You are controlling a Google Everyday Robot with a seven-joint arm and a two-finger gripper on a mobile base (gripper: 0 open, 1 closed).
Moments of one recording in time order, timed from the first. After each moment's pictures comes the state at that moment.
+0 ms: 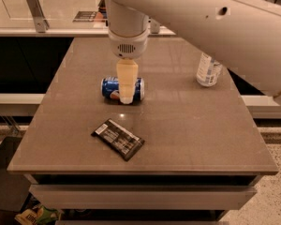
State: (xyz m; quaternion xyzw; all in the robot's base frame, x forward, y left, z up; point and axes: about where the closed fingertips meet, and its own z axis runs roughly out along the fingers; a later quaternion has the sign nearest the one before) arm 0.570 0.019 0.906 -0.67 0.73 -0.08 0.10
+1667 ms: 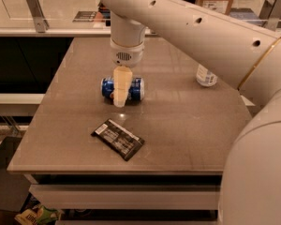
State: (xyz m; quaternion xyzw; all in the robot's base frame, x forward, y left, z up) arm 0.601 0.036 0.848 -0.64 0.76 0.00 0.07
